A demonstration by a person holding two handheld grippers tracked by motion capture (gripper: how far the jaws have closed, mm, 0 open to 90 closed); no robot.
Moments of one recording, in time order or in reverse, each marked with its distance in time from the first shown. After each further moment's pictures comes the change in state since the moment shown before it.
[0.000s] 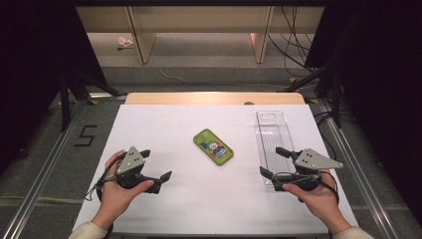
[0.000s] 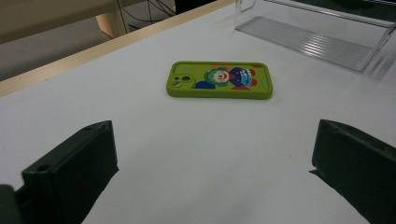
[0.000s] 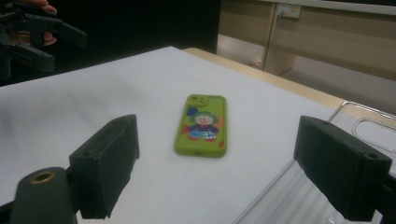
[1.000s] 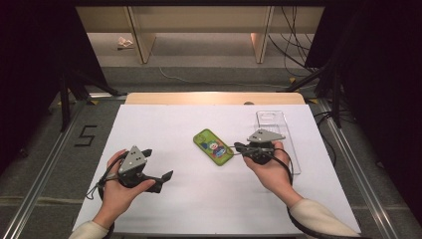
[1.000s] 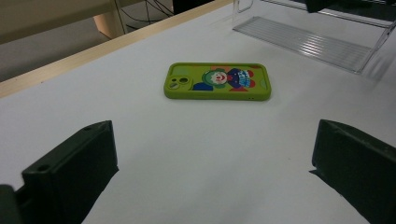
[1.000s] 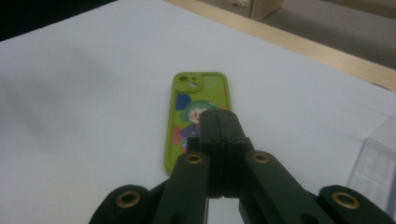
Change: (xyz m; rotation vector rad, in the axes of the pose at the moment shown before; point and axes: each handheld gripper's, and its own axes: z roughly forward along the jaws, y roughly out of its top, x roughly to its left) left arm -0.001 0.002 0.003 0.001 -0.008 0.006; right arm 0.017 0.032 0.107 0.256 -0.103 0.049
